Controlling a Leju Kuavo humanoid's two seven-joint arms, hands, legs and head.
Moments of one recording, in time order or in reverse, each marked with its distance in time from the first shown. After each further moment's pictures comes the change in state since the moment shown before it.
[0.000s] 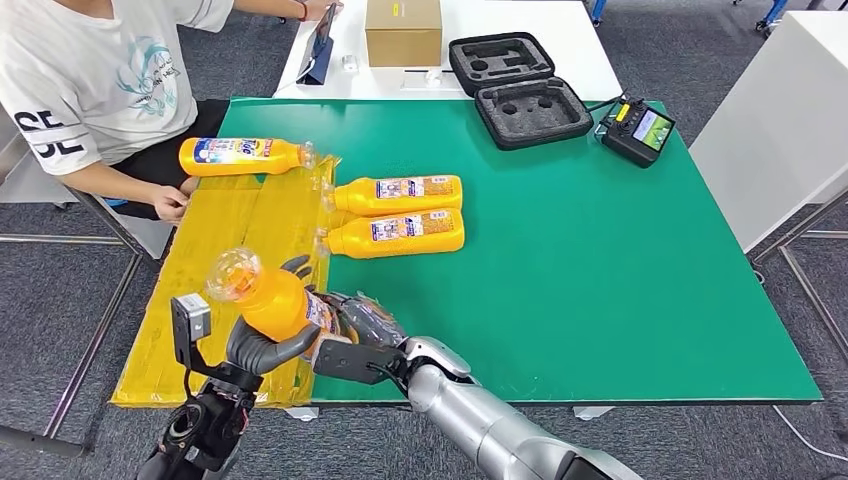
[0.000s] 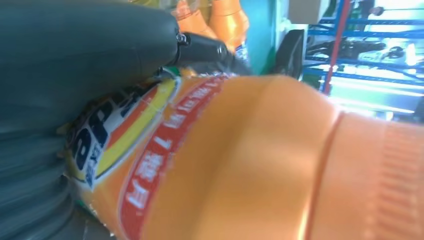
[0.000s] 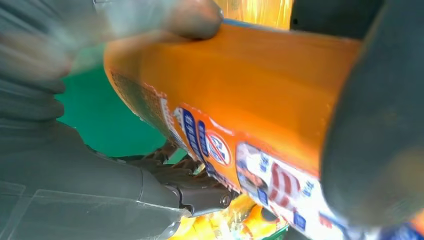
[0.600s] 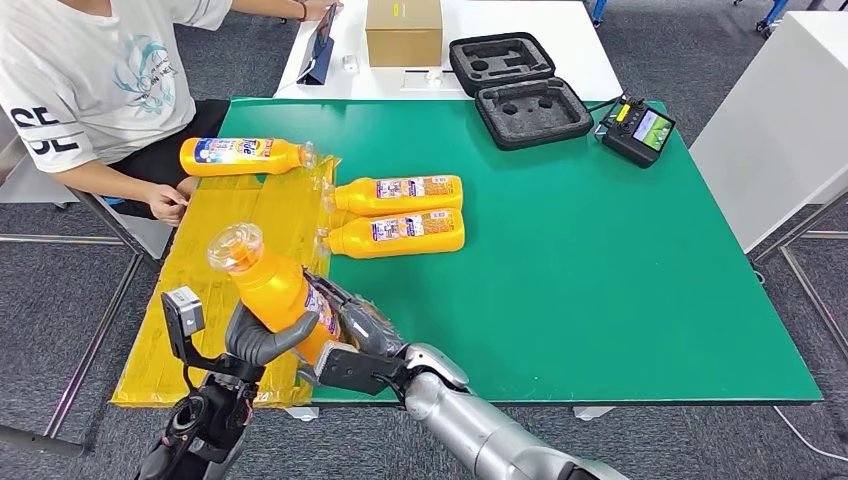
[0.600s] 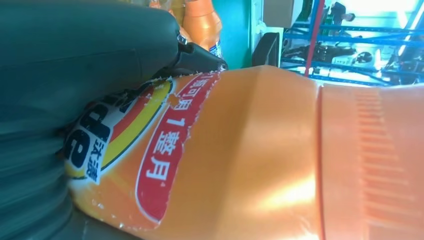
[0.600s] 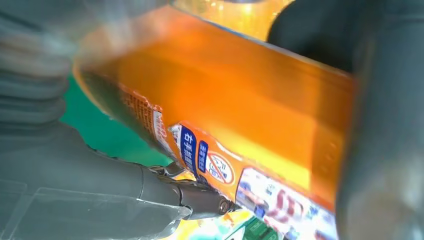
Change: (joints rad) left arm -0.021 -0.011 0.000 -0.021 0.008 0.025 -0.028; right arm 0.045 0.003 -0.056 -0.057 -0.021 -0.026 -0.103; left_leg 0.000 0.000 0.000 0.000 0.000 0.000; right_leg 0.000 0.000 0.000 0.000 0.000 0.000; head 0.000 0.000
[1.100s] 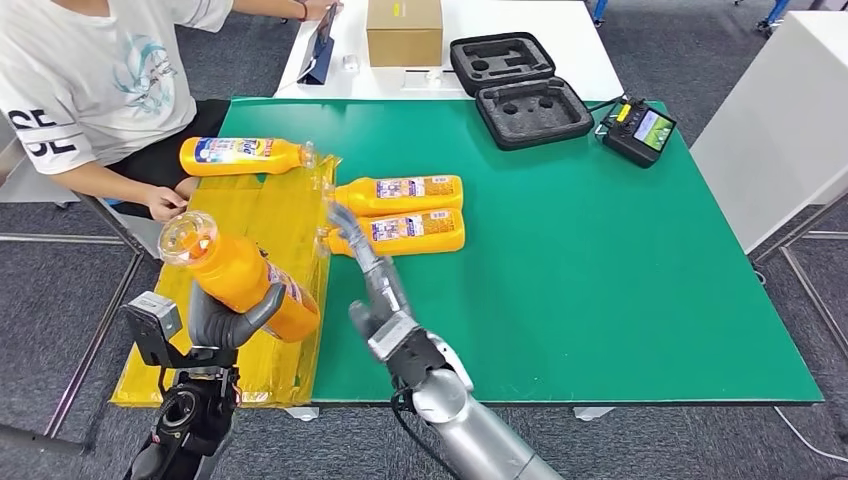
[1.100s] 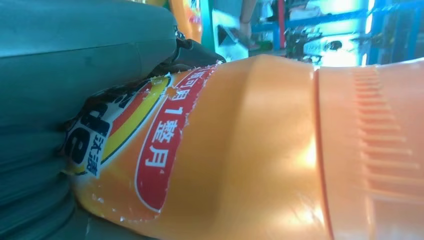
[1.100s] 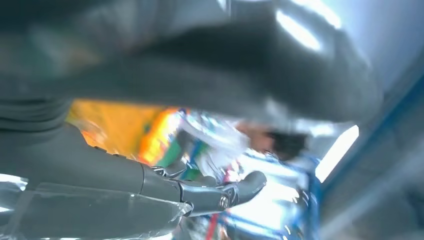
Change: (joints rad) left arm 0.005 -0.005 0.067 -0.050 -0.191 0.278 -0.124; right arm 0.193 -0.071 -0.102 -0.634 -0.233 -0.035 -0.016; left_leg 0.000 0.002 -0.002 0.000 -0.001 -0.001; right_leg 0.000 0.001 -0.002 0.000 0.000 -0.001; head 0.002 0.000
